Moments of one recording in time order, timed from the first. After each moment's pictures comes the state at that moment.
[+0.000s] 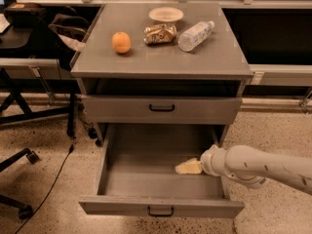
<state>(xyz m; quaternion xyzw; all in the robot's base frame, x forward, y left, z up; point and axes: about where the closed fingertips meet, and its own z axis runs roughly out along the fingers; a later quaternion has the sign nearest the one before) 0.576 -0.165 0.511 -0.25 0.90 0.10 0.35</state>
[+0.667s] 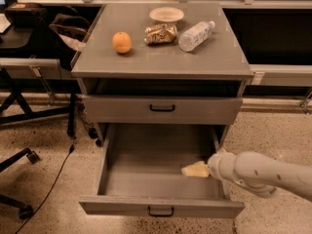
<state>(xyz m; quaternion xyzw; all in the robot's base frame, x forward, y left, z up) 0.563 -0.187 0.518 -0.23 0.90 0.10 0.36</state>
